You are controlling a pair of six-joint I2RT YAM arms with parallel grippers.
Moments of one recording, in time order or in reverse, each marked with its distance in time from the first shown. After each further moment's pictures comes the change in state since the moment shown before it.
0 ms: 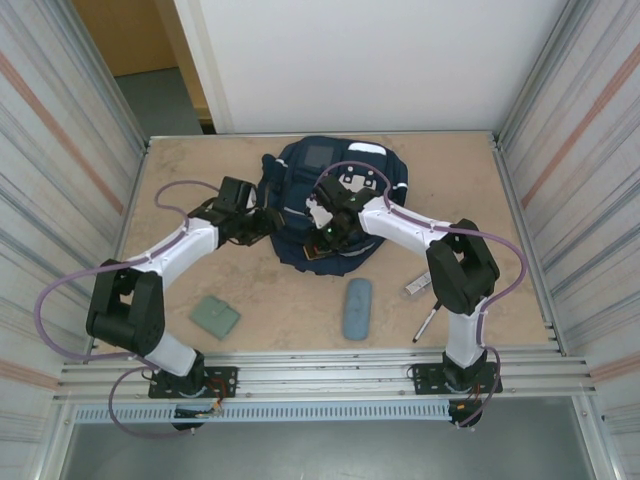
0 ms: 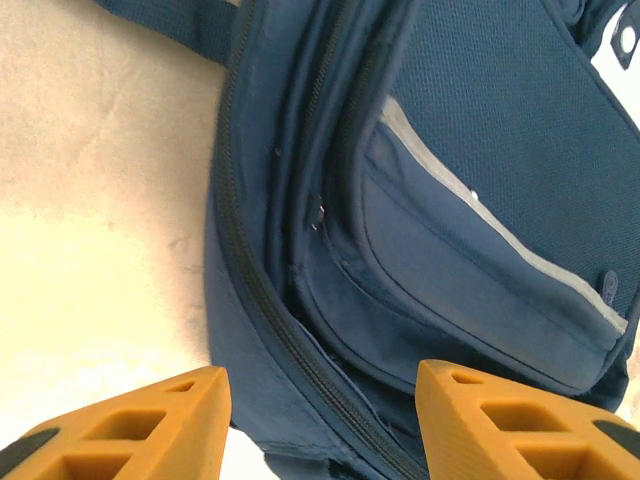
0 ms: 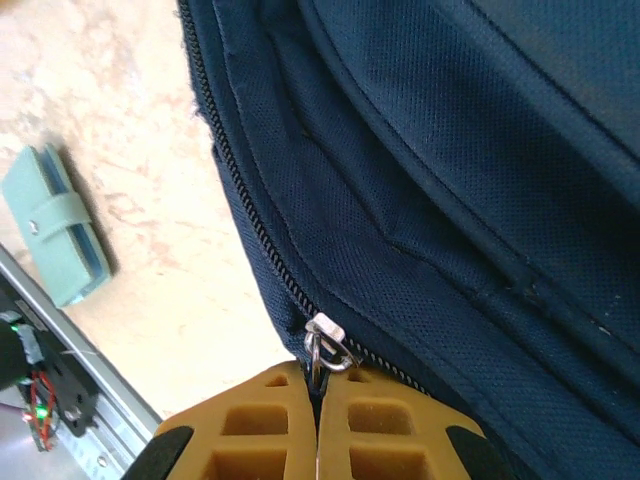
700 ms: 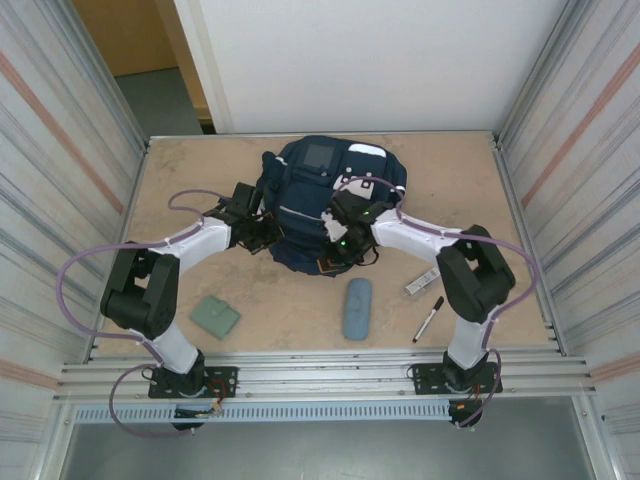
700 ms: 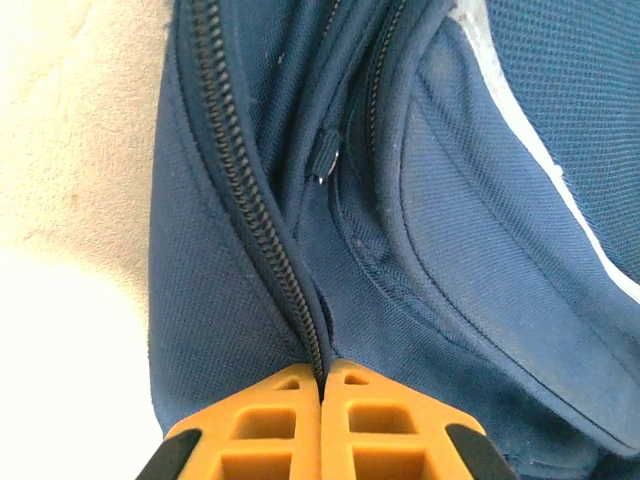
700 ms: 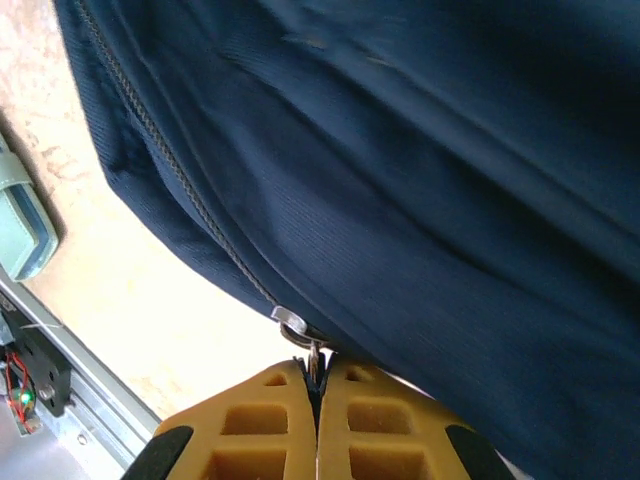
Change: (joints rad) left arm 0.000 0.112 -0.019 0.068 0.011 -0.067; right arm -0.055 -0.135 -0.258 0.067 -0.003 0.031
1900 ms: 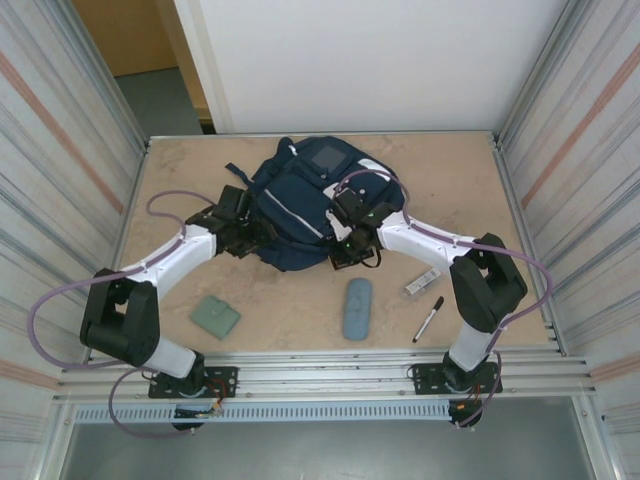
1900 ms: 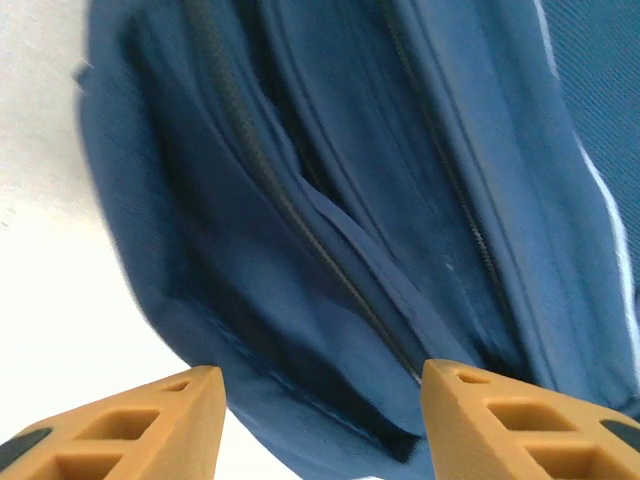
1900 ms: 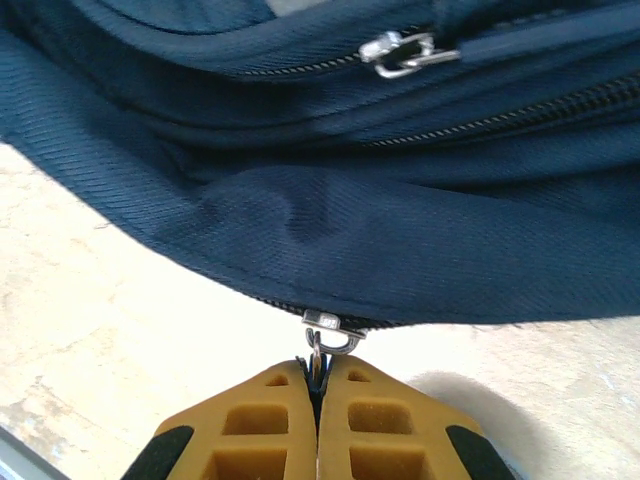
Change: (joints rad) left arm -0.014 -0.175 -0.034 -0.171 -0.146 -0.009; right arm 0.059 -0.045 0.026 -0.053 0.247 -0.088
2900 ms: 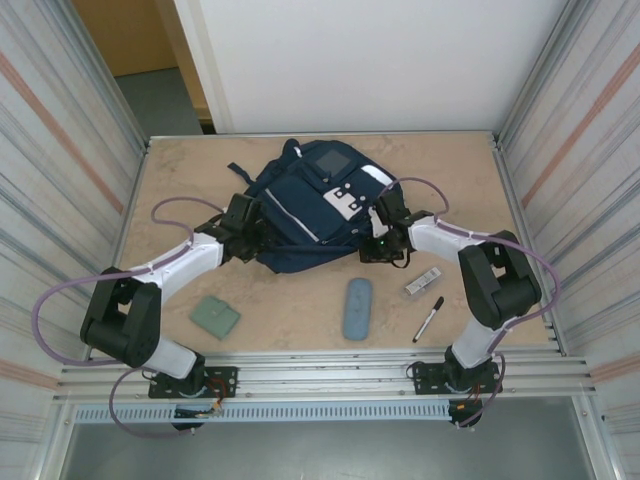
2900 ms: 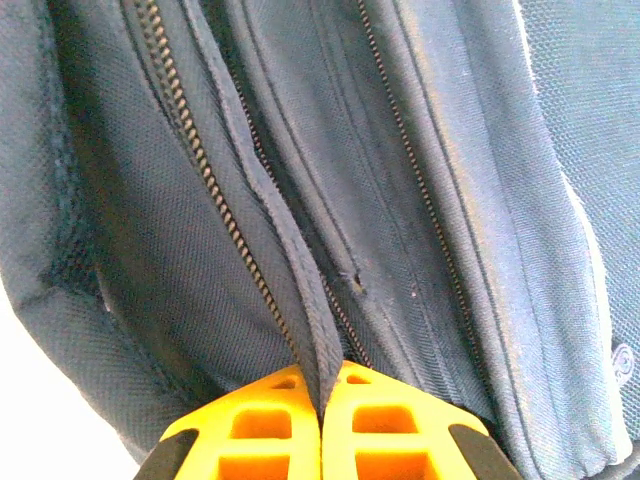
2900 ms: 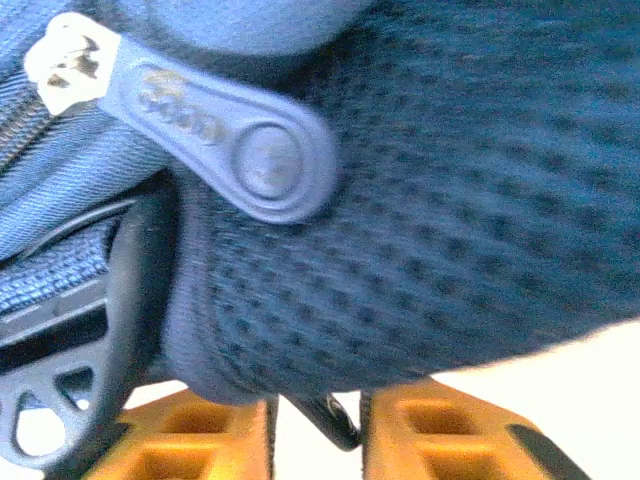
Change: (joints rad) left arm -0.043 0.004 -0.075 0.160 -0.061 -0.060; right arm -0.291 -0.039 -0.268 0.245 -0.037 0.000
